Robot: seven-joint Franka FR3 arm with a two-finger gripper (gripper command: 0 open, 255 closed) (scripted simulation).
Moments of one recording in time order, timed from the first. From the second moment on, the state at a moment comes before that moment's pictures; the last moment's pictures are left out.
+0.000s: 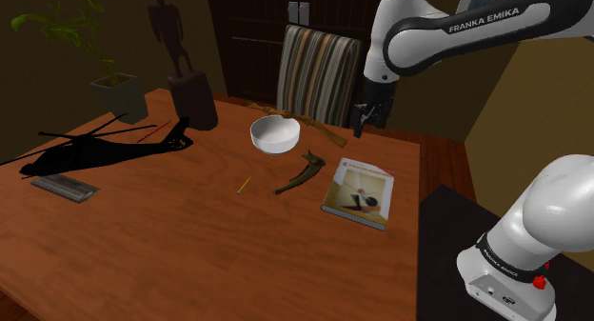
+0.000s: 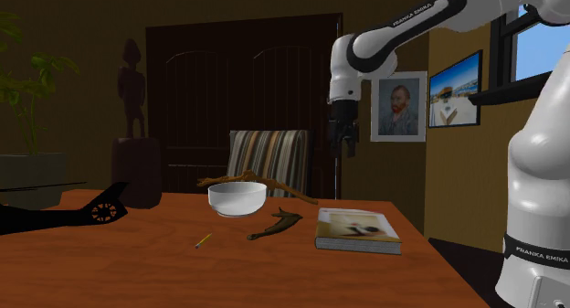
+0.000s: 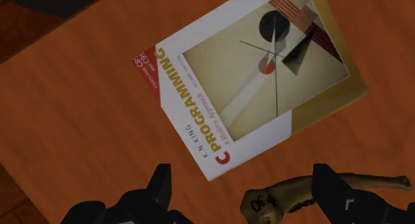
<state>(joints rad) 0.03 -0.37 0.13 -2.38 0.11 2.01 0.13</state>
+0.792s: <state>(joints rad) 0.05 0.07 0.18 -2.19 0.05 2.32 0.17</state>
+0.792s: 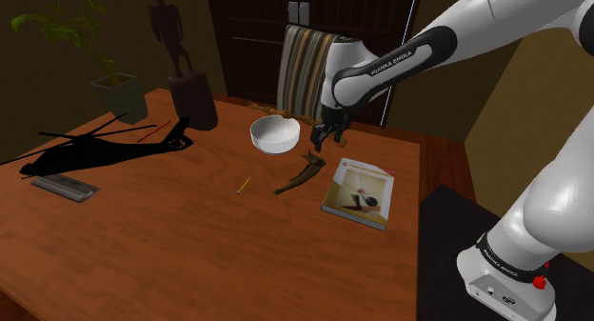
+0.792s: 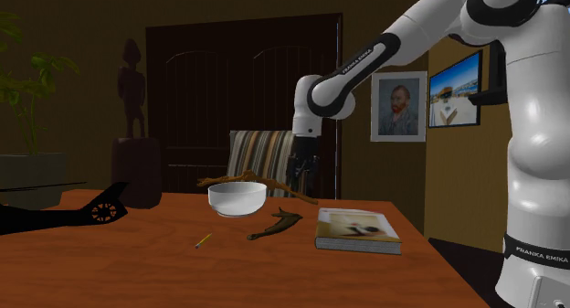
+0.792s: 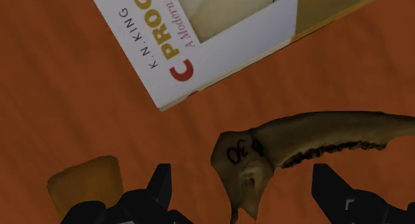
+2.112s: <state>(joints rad) 0.07 0.35 0.17 -2.06 -0.02 2.48 0.20</state>
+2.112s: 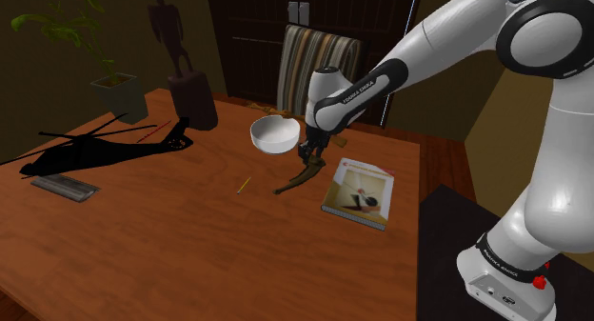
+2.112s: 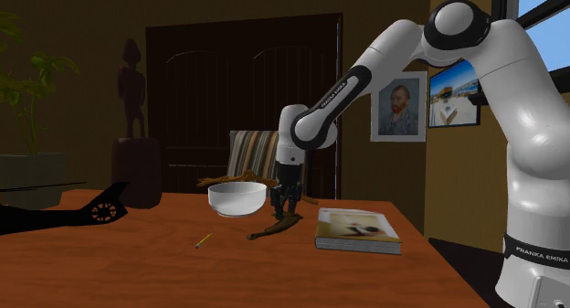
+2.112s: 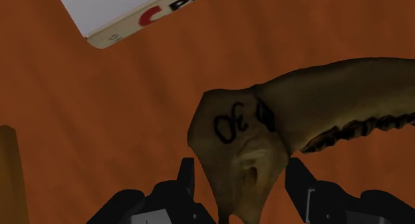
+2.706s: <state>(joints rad) 0.07 0.31 0.17 -2.06 -0.01 2.43 0.19</state>
